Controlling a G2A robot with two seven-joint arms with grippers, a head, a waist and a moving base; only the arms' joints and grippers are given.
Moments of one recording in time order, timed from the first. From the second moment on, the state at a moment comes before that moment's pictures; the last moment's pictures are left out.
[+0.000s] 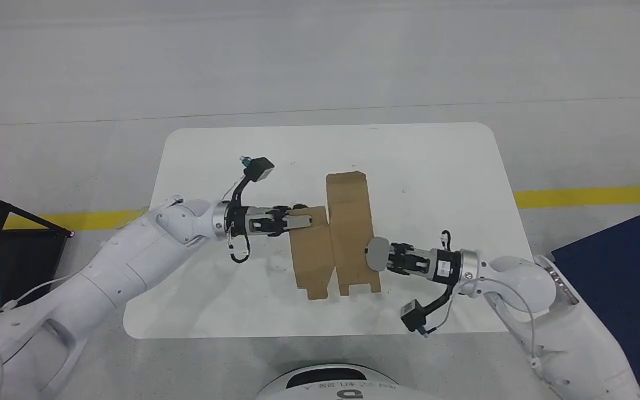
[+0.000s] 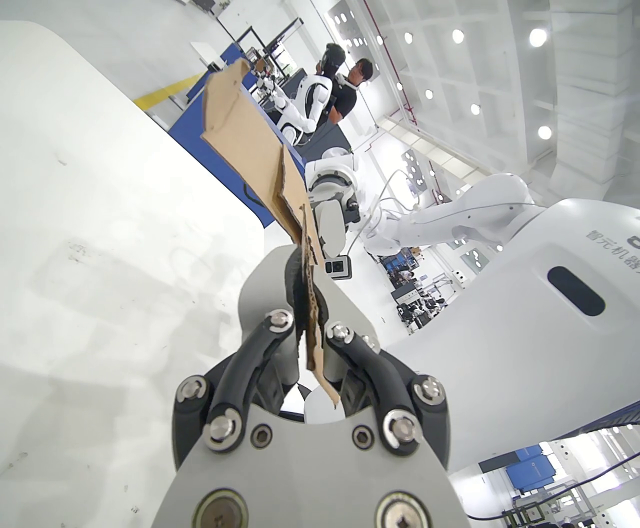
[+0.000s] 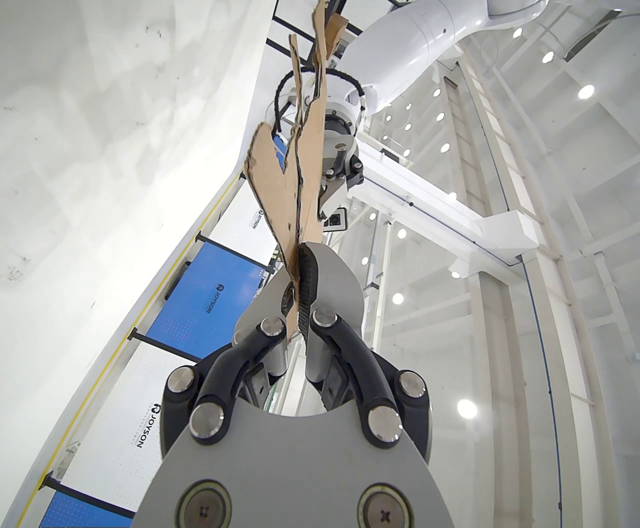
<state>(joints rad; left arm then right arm) 0.75 -0.86 -0.38 -1.29 -0.66 -1.01 -0.81 -1.70 -0.86 1.38 -2.03 -2.99 0.23 -0.84</state>
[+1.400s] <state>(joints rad) 0.93 -0.96 -0.76 -1.25 -0.18 -1.01 -0.72 -1.59 -0.80 1.21 -2.05 -3.07 0.14 -0.61</state>
